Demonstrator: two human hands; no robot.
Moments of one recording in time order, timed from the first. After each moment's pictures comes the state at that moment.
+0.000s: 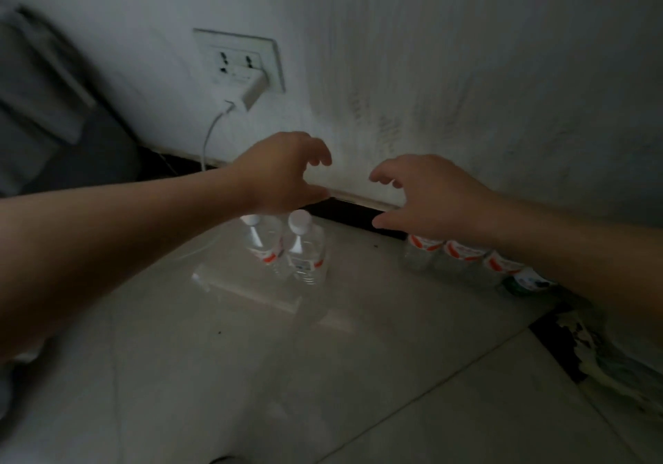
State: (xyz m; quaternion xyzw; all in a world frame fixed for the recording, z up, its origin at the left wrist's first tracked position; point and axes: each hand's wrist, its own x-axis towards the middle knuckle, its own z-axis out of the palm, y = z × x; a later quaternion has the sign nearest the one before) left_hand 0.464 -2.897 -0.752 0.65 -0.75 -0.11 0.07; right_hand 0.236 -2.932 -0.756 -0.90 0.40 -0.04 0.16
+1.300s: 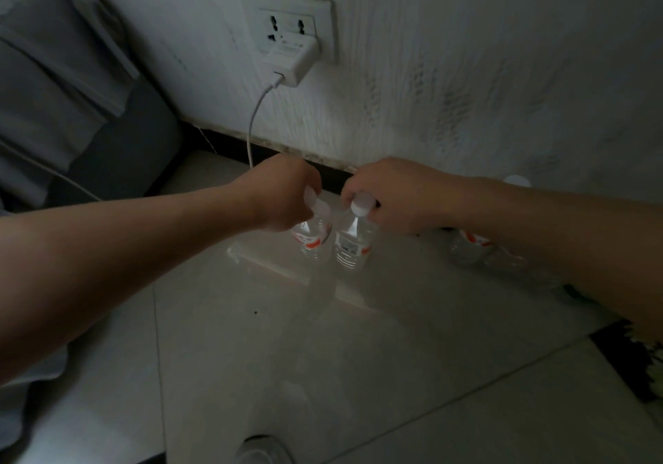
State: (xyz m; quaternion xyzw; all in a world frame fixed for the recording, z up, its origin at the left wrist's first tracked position) left_hand 0.512 -2.867 -0.789 0.71 -0.69 -0.15 -0.03; right_hand 0.325 -2.940 -0.794 -0.95 0.25 0.06 0.20
